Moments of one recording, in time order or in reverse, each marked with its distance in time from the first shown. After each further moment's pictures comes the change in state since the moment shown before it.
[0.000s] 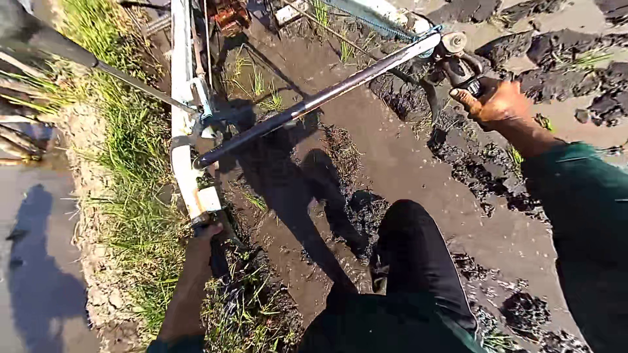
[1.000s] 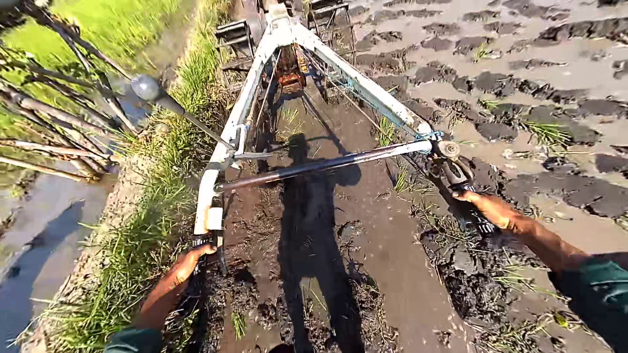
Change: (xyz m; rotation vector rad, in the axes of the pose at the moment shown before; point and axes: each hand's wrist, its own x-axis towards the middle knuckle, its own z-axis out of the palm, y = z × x) left_hand 0.326 0.338 0.152 0.036 0.094 -0.043; right_hand 0.542 -0.179 0.058 0.429 -0.495 0.140
